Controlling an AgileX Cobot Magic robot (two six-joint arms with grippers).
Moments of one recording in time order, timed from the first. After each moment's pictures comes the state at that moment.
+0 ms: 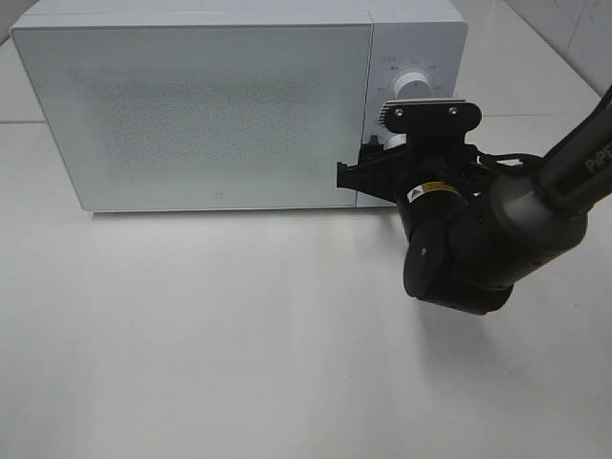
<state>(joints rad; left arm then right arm) 0.08 -0.01 -0.52 -0.09 1.07 0.05 0.62 2.11 -0.81 0.78 -1.21 -0.28</state>
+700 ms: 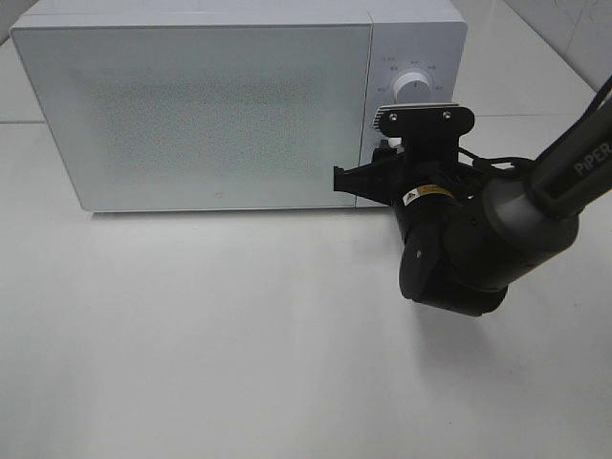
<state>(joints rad) 0.08 -0.01 -0.52 -0.09 1.07 0.05 0.63 2.12 -0.82 0.78 -1.21 -0.28</state>
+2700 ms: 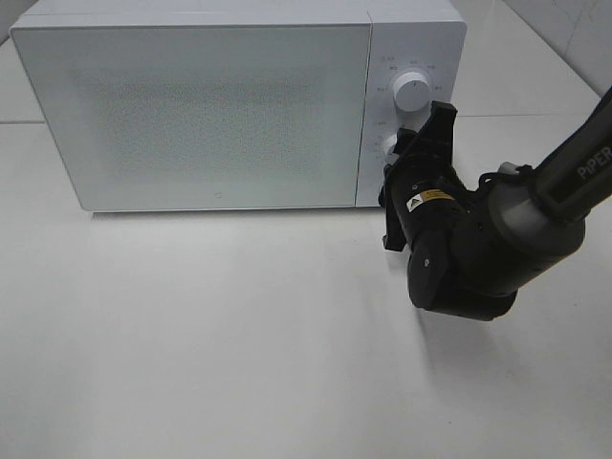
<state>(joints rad) 0.08 -0.01 -0.52 -0.09 1.07 0.05 0.62 2.13 -0.80 0.71 -1.23 1.55</state>
